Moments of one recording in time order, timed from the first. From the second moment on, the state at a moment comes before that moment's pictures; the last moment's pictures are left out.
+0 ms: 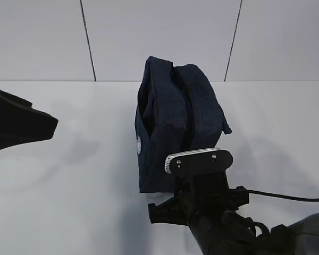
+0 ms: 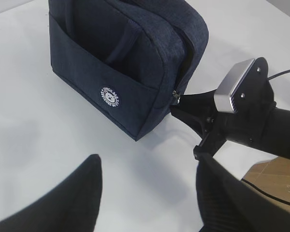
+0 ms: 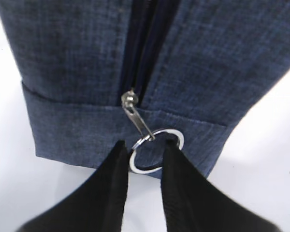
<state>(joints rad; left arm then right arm) -0.59 0.97 -0.79 -0.40 0.62 0.31 1.02 1.92 -0.65 1.17 -0.82 -0.45</state>
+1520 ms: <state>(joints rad) -0.59 0.97 -0.79 -0.40 0.62 0.31 1.02 1.92 -0.65 1.14 -0.75 -0.46</state>
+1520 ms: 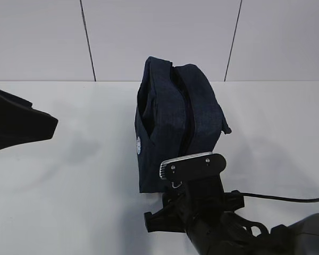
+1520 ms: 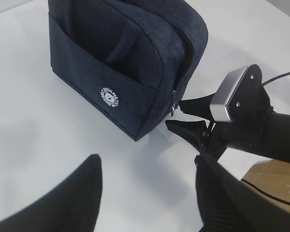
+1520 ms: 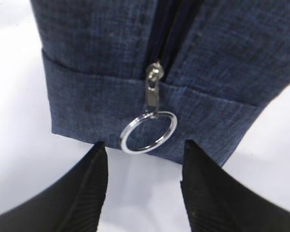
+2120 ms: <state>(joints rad) -0.59 0.97 -0.79 -0.40 0.62 0.31 1.02 1.92 -0.65 1.11 -0.80 -0.46</state>
